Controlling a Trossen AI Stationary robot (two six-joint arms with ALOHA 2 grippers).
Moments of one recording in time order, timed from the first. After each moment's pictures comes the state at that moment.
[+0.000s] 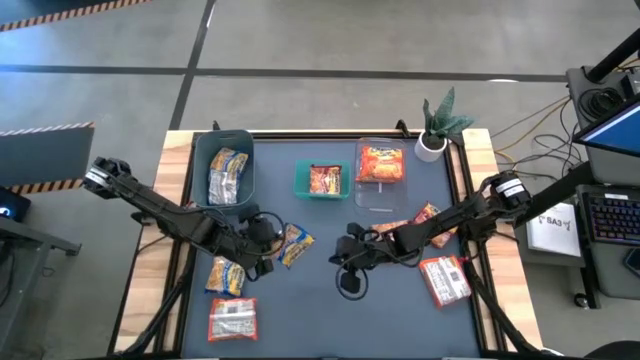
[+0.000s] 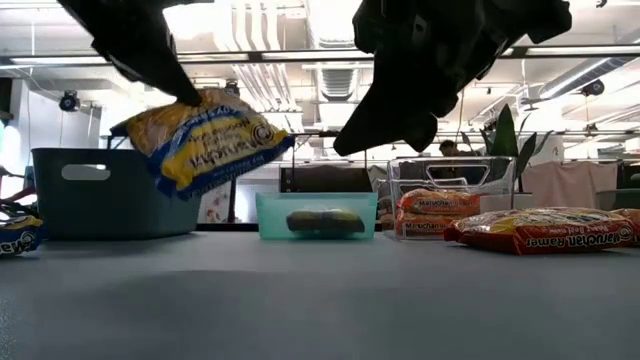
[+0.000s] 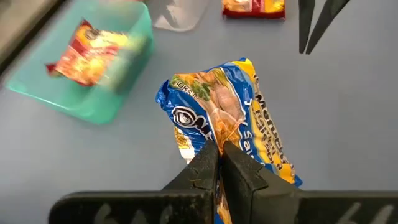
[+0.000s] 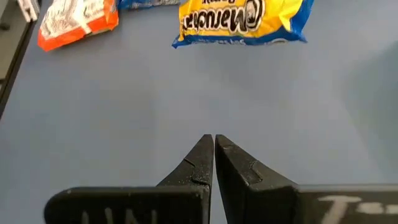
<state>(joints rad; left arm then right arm) -0.46 1.26 0.86 -0.52 -0.58 -0.54 0.32 1.73 0.99 0.07 0.23 0.43</state>
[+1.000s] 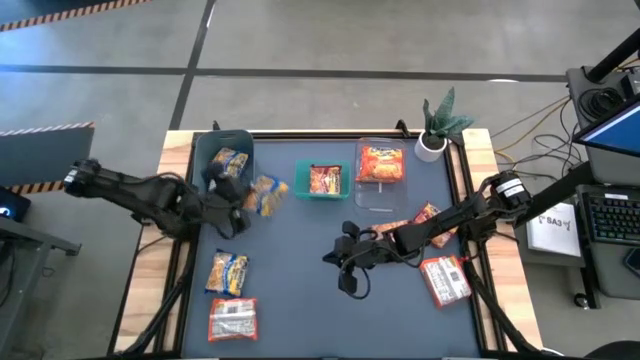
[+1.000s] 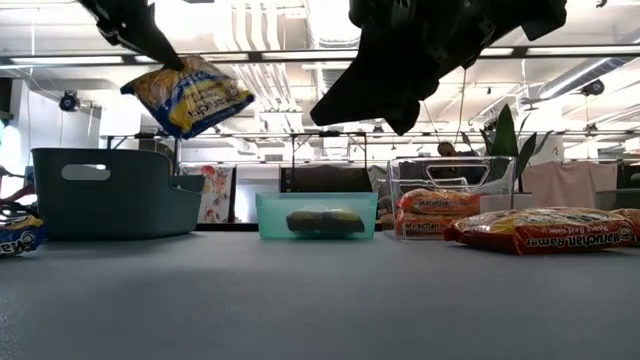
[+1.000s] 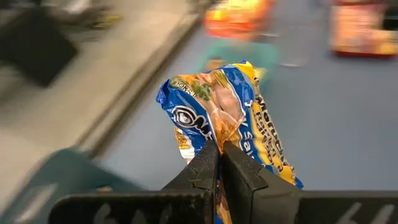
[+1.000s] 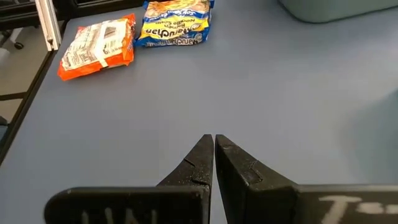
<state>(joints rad) -0.27 0.92 0.92 -0.86 -0.75 -0.39 0.32 1.73 0.99 0.19 0.26 0.34</state>
